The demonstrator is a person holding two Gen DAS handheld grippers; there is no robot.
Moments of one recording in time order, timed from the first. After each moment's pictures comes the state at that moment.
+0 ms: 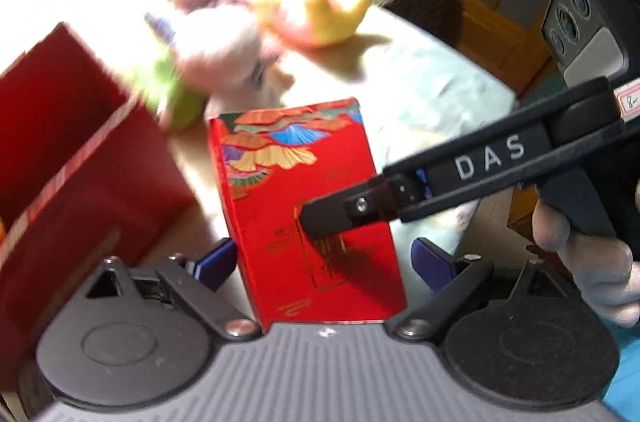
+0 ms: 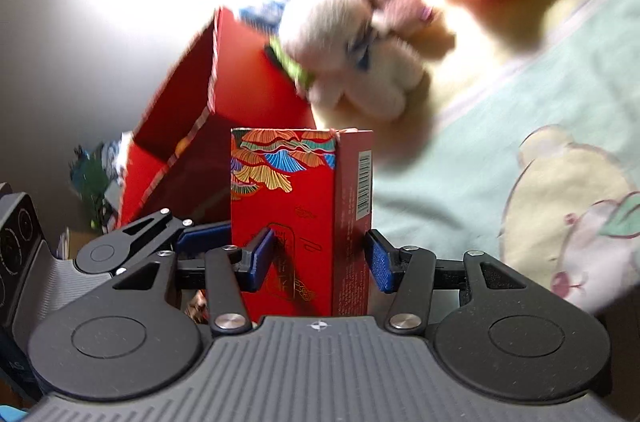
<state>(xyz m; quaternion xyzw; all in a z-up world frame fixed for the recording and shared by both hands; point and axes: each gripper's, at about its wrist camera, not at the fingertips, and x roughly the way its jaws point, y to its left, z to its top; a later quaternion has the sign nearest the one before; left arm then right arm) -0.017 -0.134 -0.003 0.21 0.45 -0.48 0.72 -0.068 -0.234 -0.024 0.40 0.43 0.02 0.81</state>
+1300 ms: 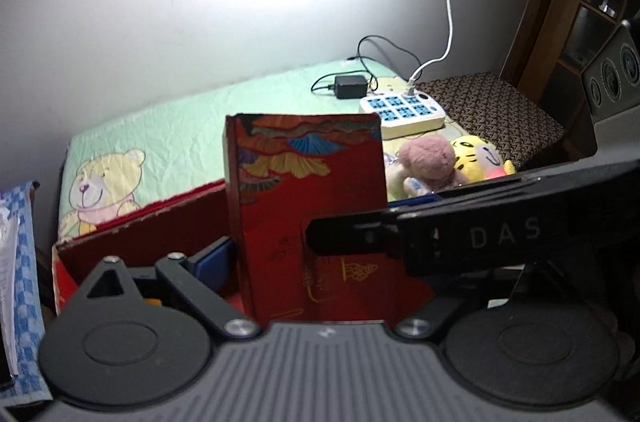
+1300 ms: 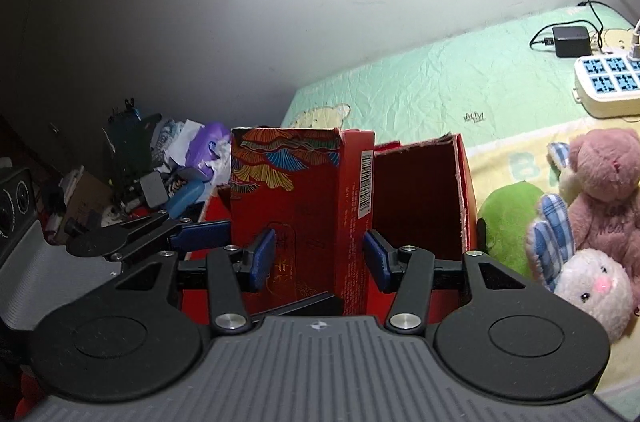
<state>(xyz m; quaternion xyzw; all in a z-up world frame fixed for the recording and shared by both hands) 0.133 -0.035 0.070 0.08 0.39 -0.33 0.86 0.146 -0.145 0.059 0.23 0.39 0.14 0.88</state>
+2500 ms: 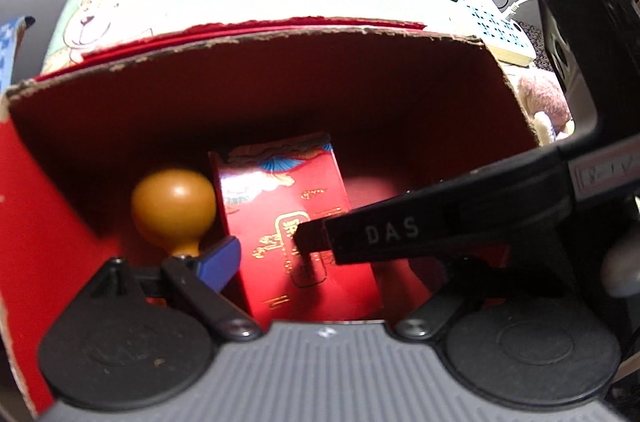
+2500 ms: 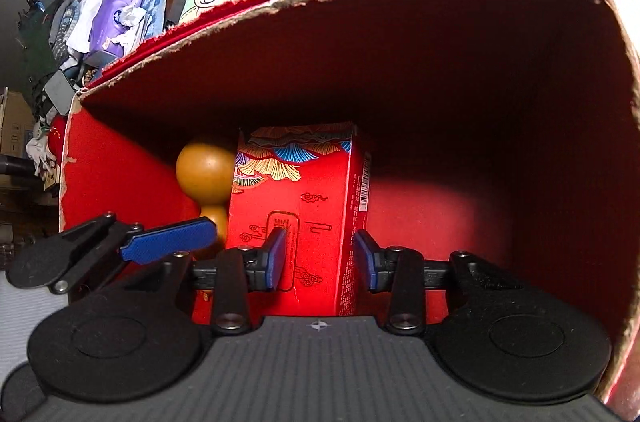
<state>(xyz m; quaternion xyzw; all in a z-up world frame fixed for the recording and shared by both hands) 0.203 -0.001 -0.020 0.02 0.56 -0.26 0.79 0.244 -0.103 -0.033 0.19 0.62 0.13 0.75</state>
